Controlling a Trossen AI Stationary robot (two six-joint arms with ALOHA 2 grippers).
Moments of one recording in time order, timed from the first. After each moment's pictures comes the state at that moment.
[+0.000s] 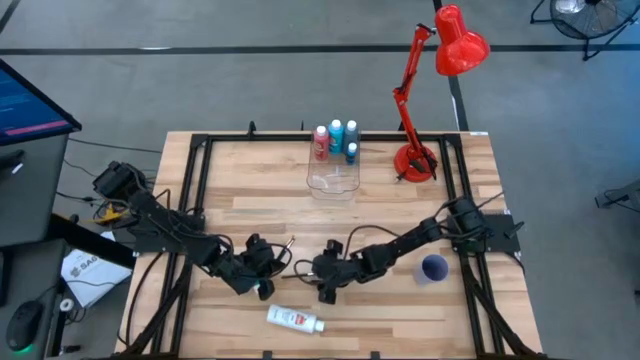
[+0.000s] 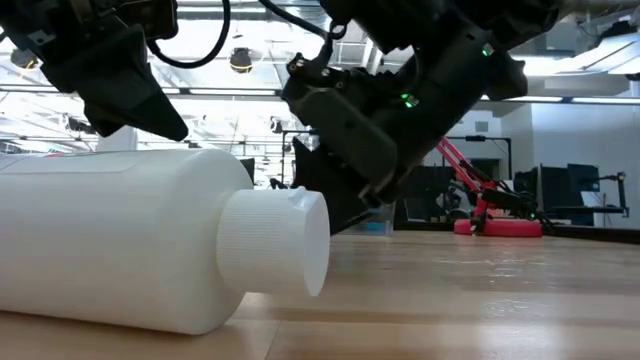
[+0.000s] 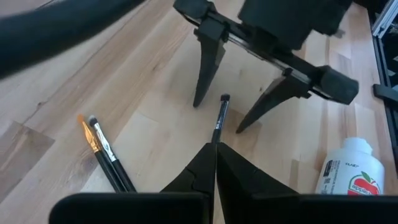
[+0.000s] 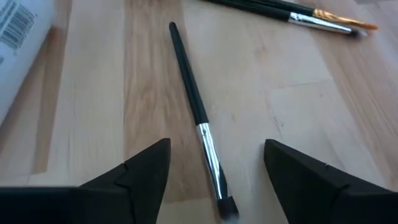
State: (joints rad) left arm -0.62 1.41 0.66 -0.06 -0.60 -0.86; right arm 0.39 2.15 1.19 0.06 0.29 0.43
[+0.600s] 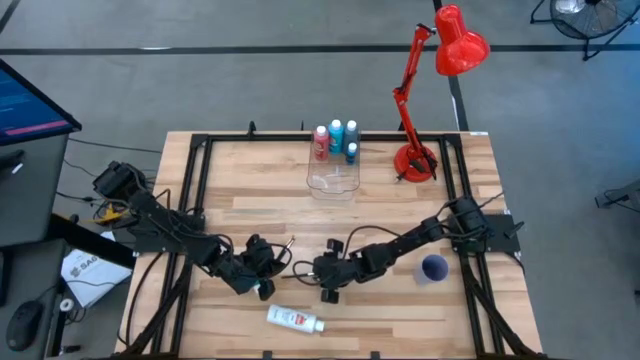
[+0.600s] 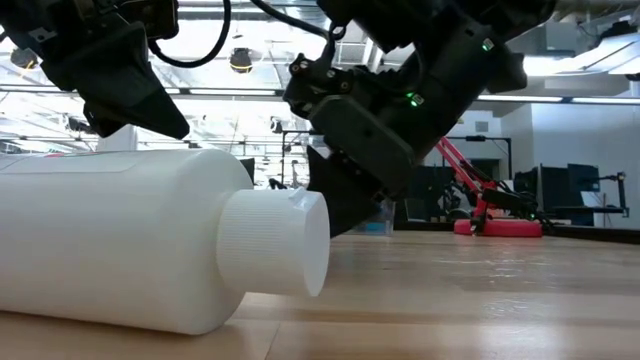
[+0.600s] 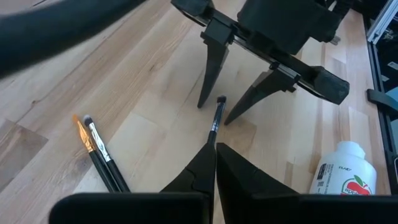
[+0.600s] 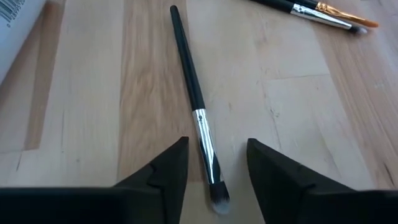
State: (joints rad) left arm -0.62 1.42 0.66 -0.04 -0.60 -0.87; right arm 0.40 2.14 1.20 -0.03 0.27 0.39
